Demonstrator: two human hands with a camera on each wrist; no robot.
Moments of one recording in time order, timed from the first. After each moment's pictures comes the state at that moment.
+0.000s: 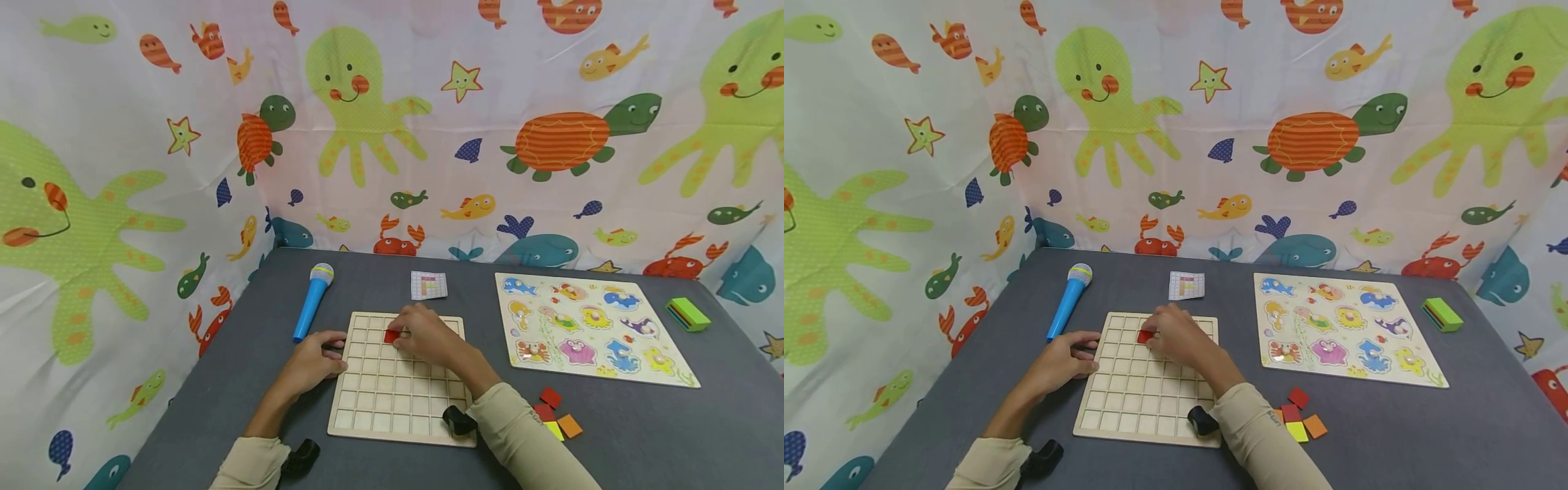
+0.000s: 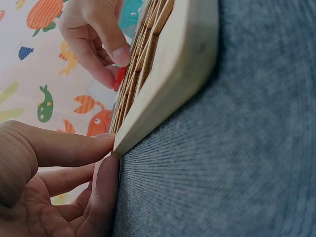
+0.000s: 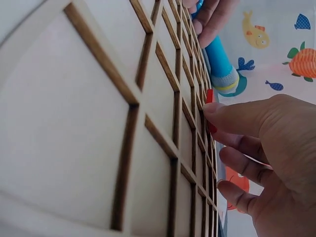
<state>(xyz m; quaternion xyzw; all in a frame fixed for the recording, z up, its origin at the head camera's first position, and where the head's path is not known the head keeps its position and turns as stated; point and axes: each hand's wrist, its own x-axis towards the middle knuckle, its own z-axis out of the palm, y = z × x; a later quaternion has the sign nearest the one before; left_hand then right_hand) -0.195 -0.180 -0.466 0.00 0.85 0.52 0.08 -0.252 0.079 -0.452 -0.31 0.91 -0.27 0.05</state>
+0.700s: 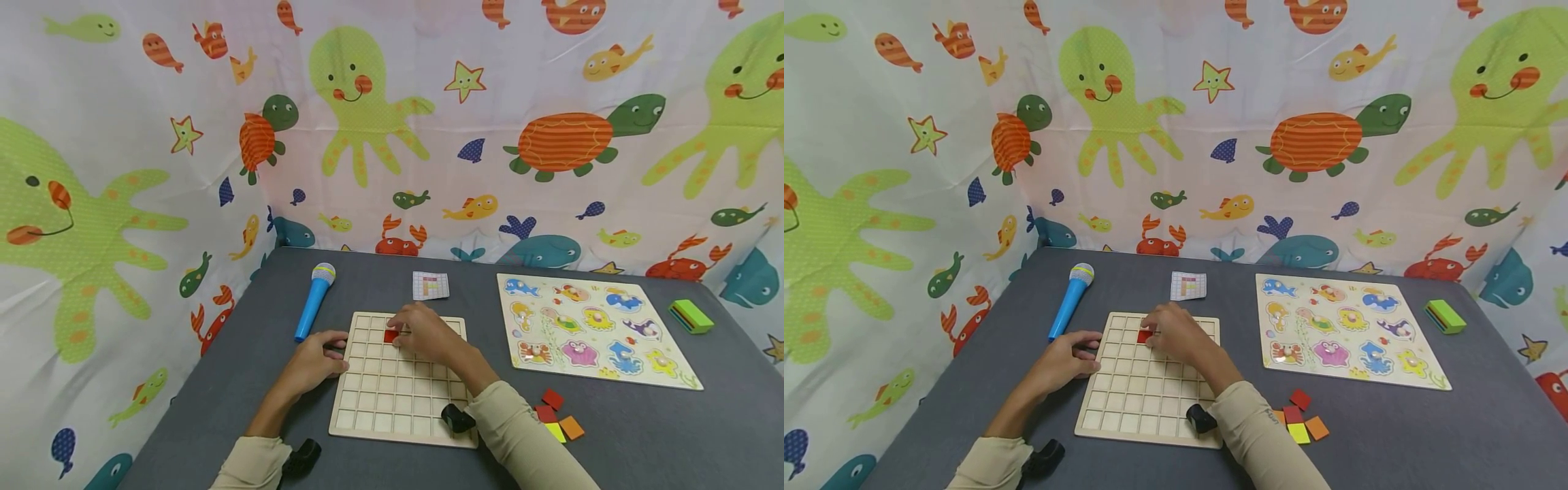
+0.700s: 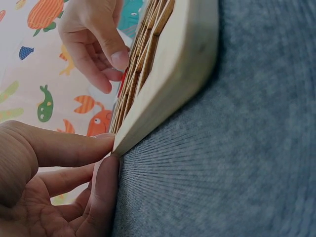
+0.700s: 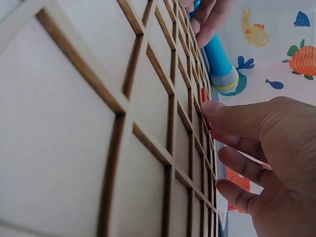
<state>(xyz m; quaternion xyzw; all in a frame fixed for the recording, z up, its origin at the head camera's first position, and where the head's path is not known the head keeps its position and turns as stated) -0.196 -0.180 -0.469 0.00 0.86 0.51 0.07 -0.256 0.075 -0.451 -0.31 0.91 -0.28 0.04</state>
